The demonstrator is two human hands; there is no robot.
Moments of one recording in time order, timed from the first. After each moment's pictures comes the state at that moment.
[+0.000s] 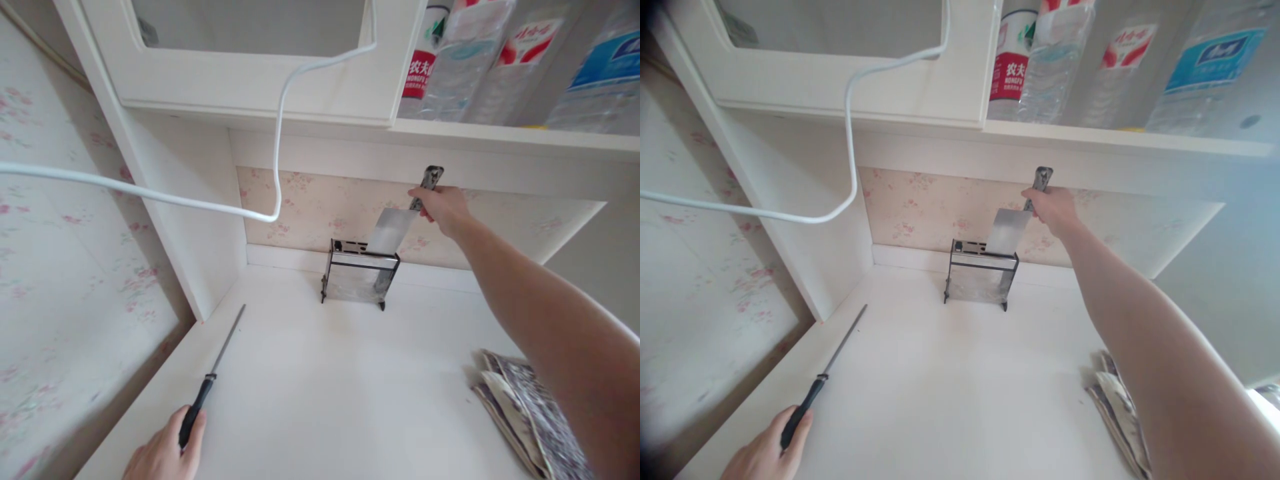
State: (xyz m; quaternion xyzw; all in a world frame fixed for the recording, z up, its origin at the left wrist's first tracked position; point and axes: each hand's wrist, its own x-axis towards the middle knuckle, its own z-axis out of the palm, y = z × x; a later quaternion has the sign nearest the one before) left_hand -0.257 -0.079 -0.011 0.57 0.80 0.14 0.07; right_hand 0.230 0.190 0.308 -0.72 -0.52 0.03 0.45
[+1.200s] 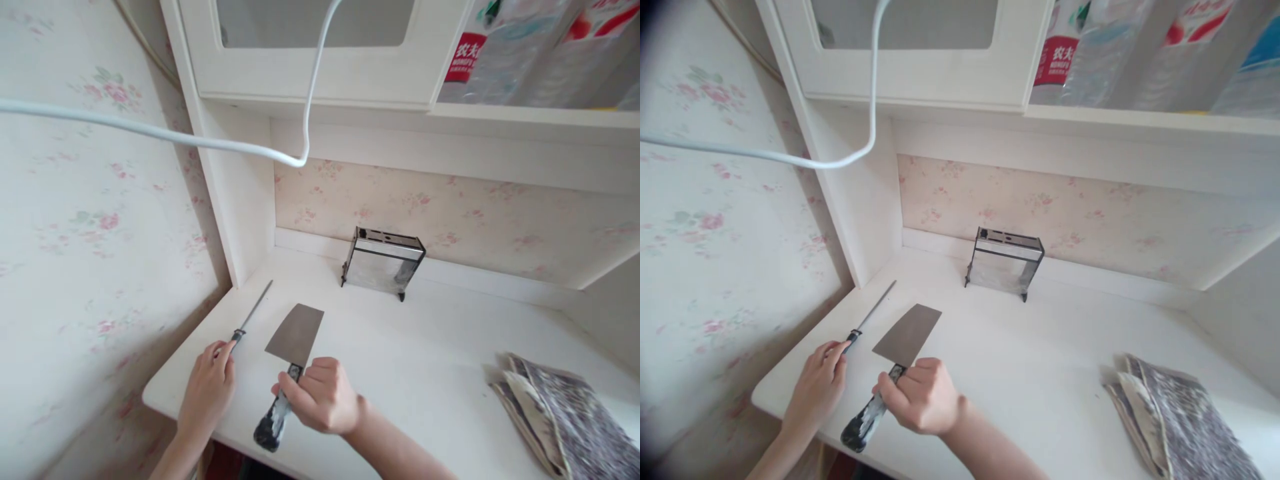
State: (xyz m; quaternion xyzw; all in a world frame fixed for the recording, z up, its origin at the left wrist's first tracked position) left_hand -0.253 -0.086 -0.016 0.67 0.70 0.24 -0.10; right_hand 0.003 -0.054 0.065 -0.12 -0.89 -0.15 0.43
